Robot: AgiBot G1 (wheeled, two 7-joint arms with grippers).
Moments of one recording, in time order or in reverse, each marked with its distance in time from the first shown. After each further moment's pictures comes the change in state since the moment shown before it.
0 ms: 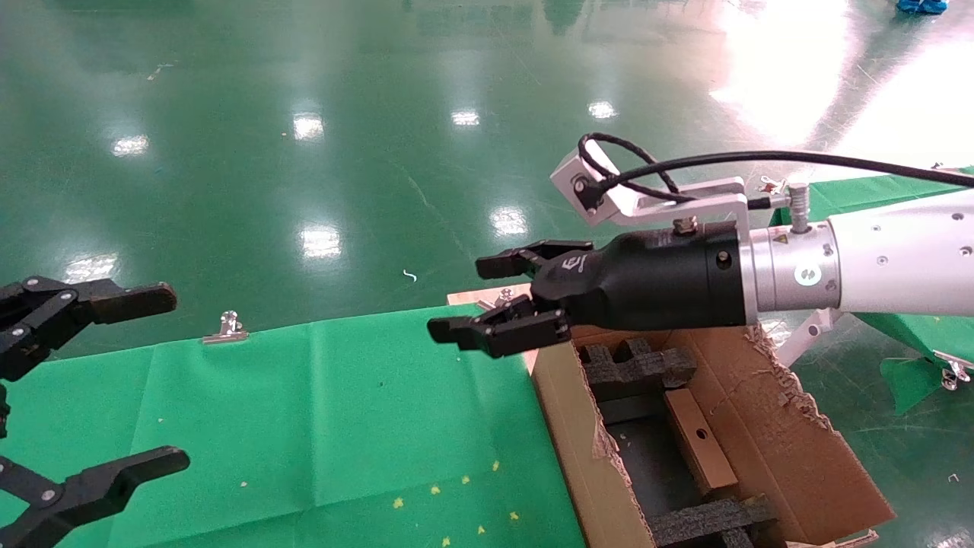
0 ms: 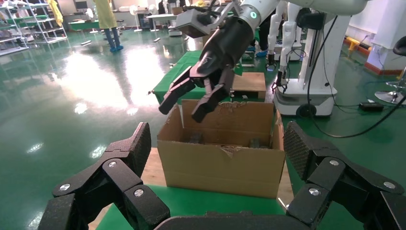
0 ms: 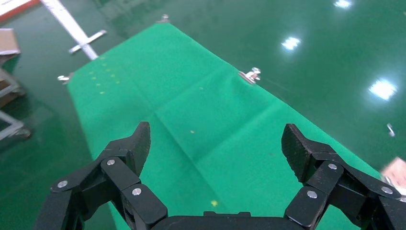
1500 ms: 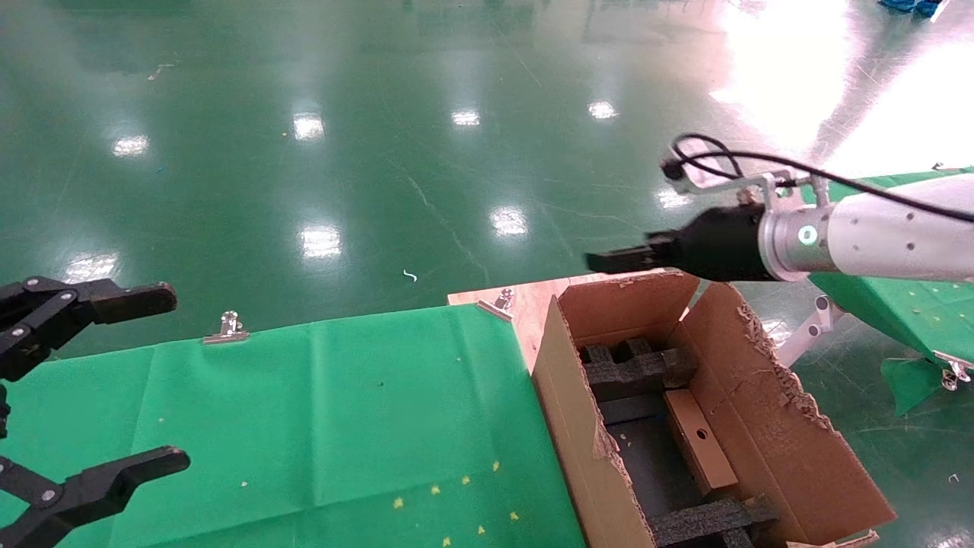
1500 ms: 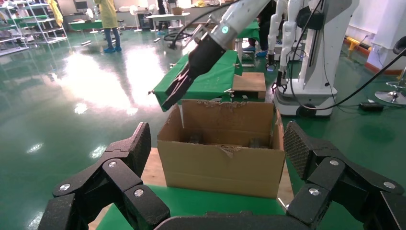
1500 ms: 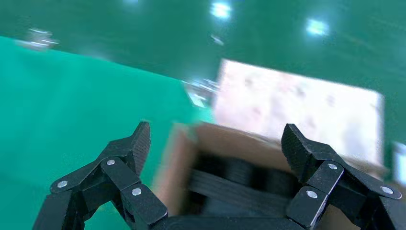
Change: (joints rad) left arm 0.000 0.000 0.000 0.000 0.000 0.000 0.000; right arm 0.341 0.021 -0.619 -0.104 -0.407 0.391 0.582
